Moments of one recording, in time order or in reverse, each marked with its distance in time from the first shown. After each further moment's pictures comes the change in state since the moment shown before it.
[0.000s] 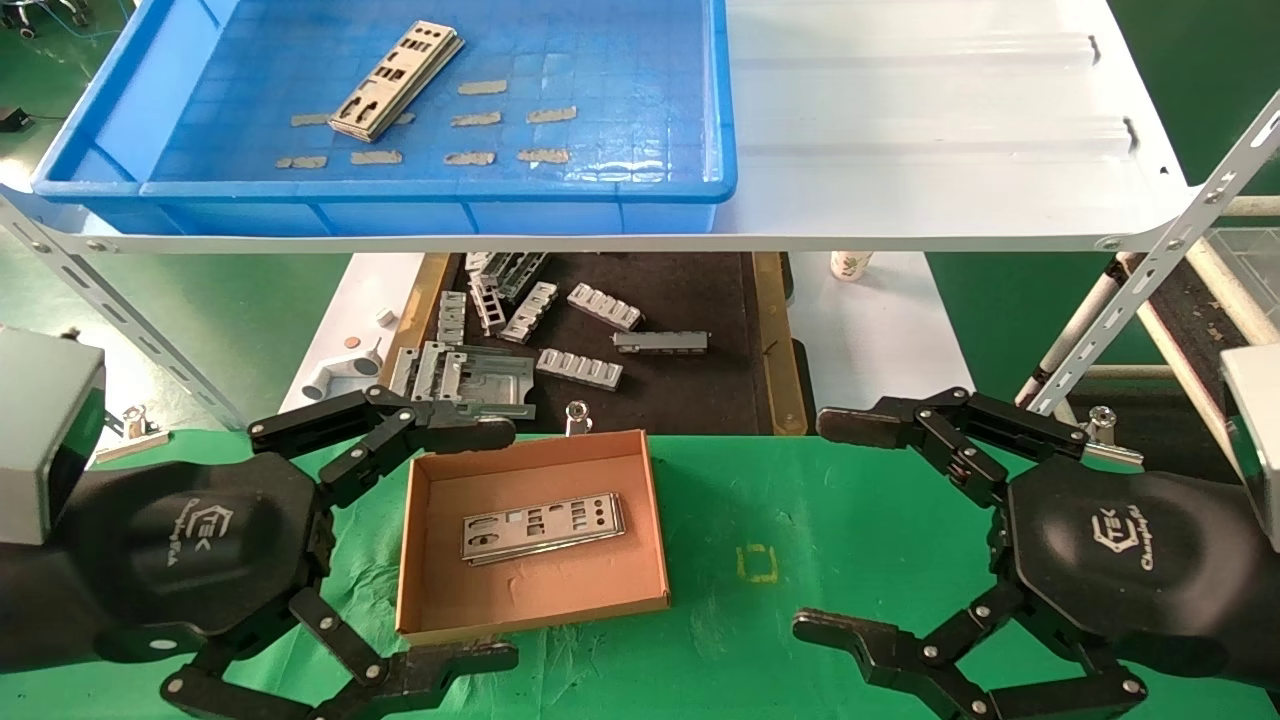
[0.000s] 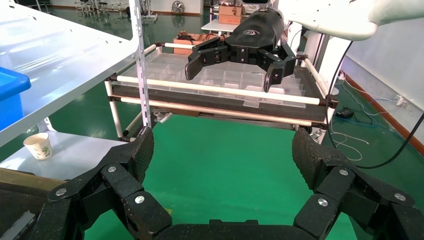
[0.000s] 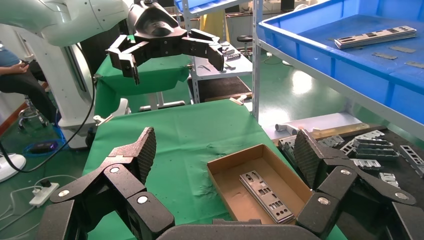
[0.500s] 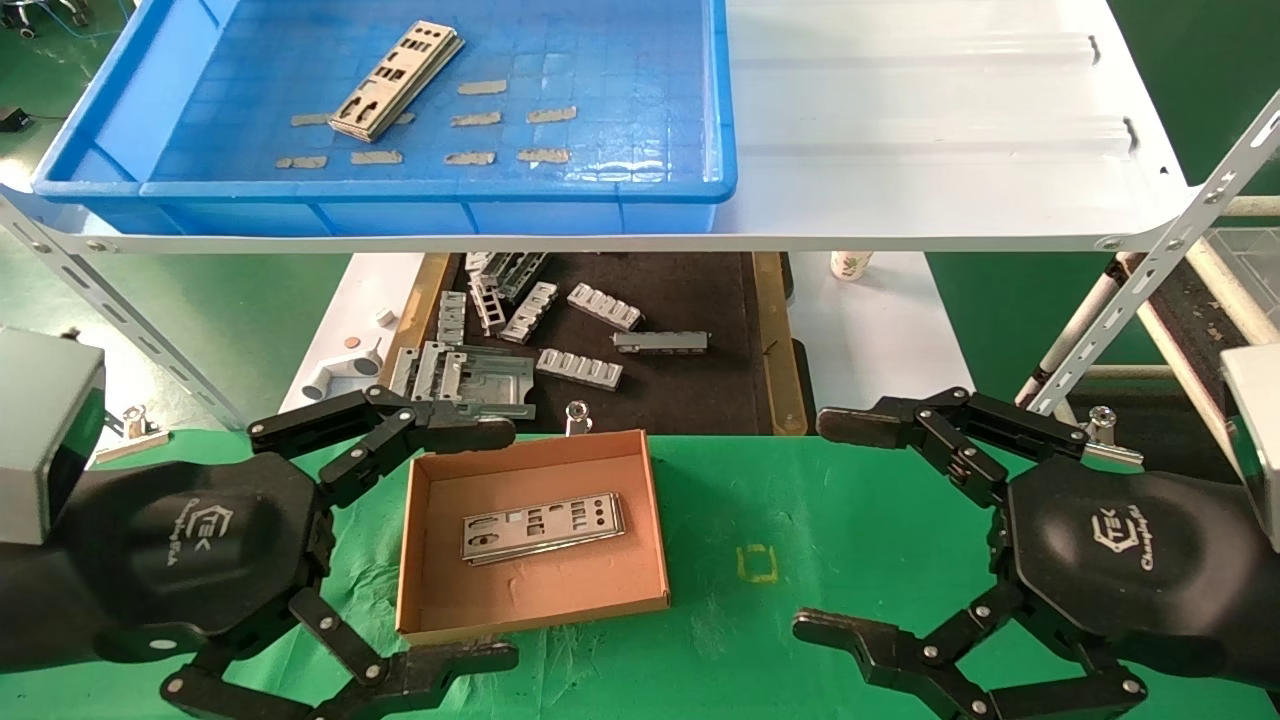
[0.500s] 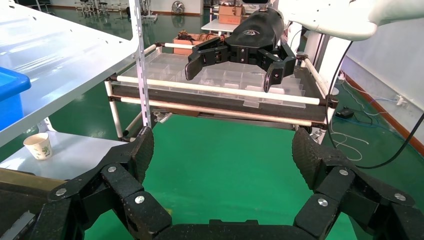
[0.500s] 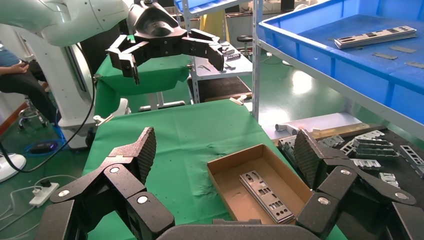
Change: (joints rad) left arm 0.000 0.000 0.000 0.000 0.000 0.000 0.000; right arm 0.000 0.000 0.000 0.000 0.000 0.000 0.000
